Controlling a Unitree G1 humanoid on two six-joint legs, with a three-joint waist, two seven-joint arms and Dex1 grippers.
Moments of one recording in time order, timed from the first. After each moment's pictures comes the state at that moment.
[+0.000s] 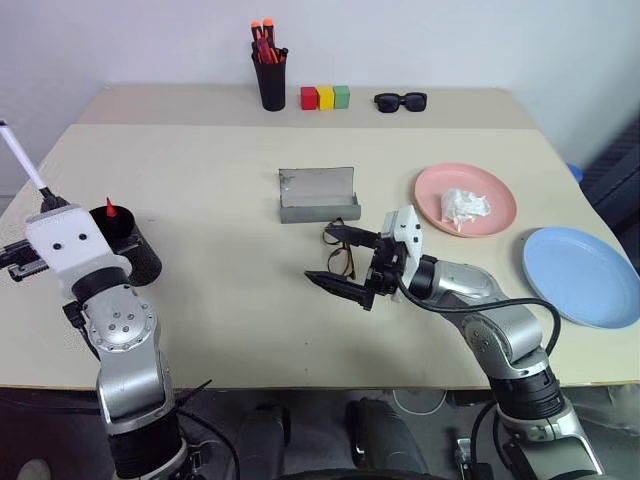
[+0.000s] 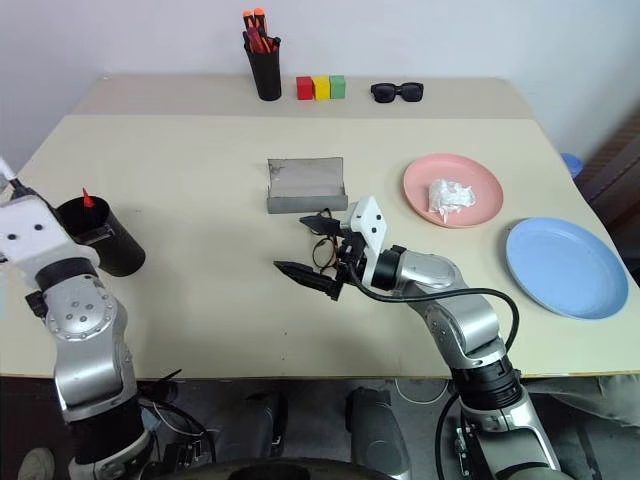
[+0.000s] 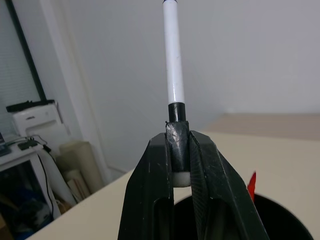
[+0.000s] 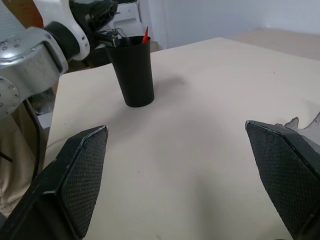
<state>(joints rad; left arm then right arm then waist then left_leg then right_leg) -0.13 0.09 0.36 -0.52 0.23 0.33 0.34 -0.34 -0.39 0.15 -0.34 0.52 0.51 0.79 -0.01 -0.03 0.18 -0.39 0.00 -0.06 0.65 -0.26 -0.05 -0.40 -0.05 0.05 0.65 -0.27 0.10</state>
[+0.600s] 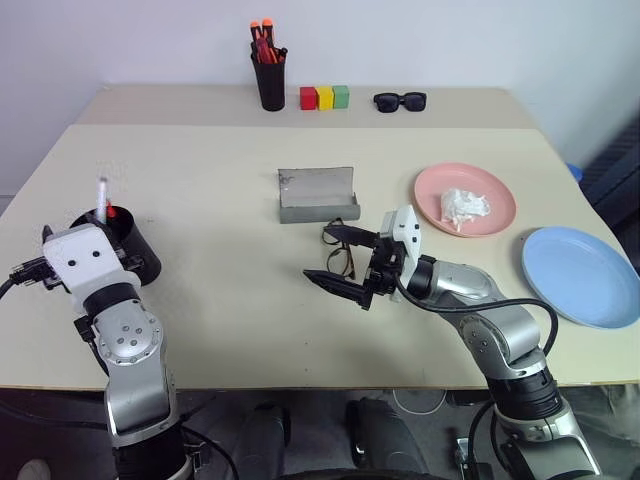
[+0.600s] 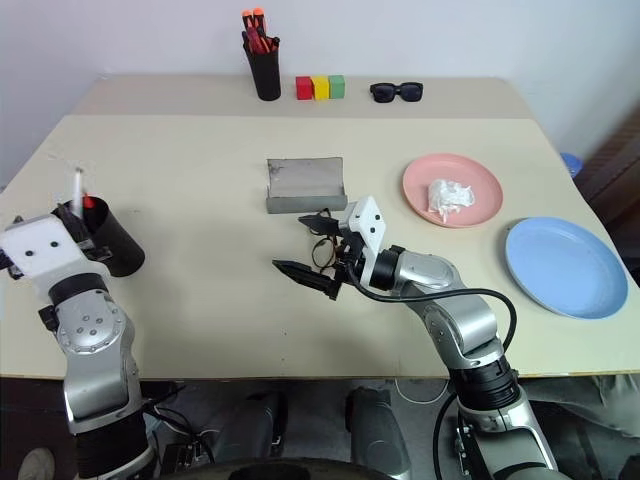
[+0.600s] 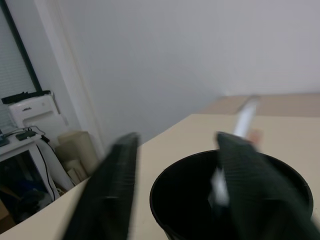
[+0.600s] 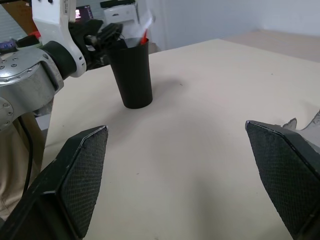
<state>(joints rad) -0.06 0.06 0.35 -0.51 0.23 0.29 0.33 -0.34 -0.38 0.15 -0.34 0.51 0.51 0.79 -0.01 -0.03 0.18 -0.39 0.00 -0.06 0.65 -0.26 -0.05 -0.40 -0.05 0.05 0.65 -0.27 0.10</state>
